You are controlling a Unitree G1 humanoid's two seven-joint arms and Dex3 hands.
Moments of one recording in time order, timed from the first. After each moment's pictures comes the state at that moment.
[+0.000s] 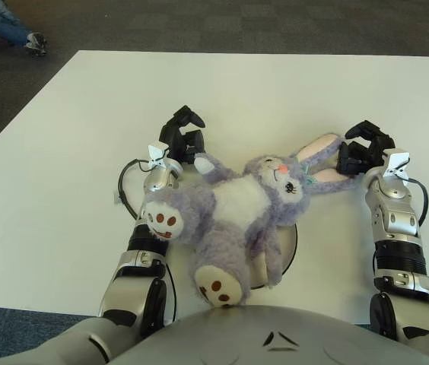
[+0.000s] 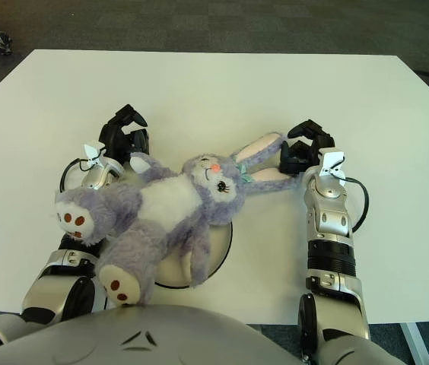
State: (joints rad) left arm -0.35 -0.04 0.08 0.47 -0.11 -0.33 -0.12; right arm -0.23 -0.26 -0.25 0.19 0.06 0.14 -0.02
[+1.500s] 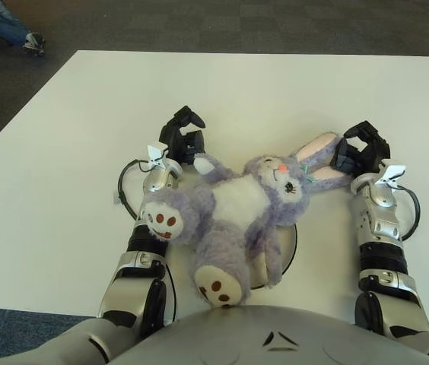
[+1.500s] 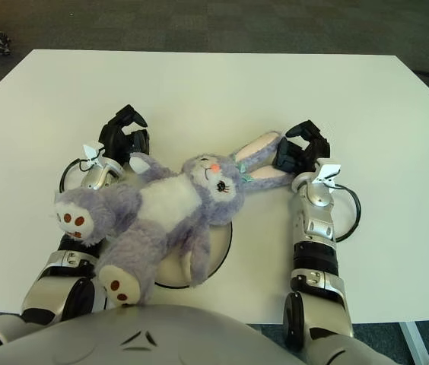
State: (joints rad) left arm -0.34 -0.03 0.08 0.45 -0.14 -0.32 -0.15; right arm -0.24 -0.16 -0.28 0.39 0.09 -0.26 -0.05
